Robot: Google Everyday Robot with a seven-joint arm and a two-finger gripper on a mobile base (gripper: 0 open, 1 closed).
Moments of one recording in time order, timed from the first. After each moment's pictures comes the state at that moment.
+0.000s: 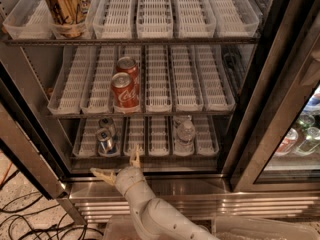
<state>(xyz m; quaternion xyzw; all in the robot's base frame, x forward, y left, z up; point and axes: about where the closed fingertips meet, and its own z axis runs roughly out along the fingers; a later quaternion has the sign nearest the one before) 0.587 0.132 0.590 -0.21 0.66 0.16 0.70</state>
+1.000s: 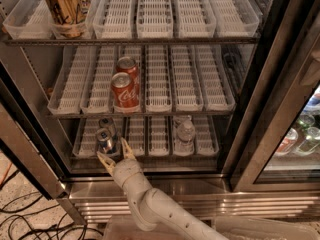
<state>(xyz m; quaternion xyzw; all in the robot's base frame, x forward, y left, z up) 0.615 0.145 0.592 -0.22 0.65 0.18 0.70</state>
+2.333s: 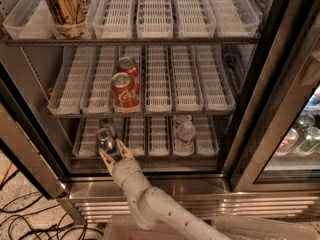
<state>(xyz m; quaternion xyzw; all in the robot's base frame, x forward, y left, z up) 0.617 0.148 0.590 -0.22 0.65 0.18 0.70</state>
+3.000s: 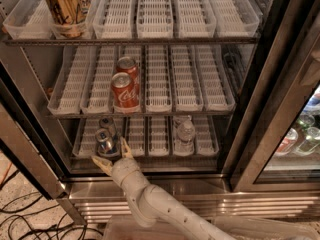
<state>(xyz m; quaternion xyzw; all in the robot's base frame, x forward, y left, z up) 0.621 0.157 0.584 -0.23 0.66 0.19 0.69</state>
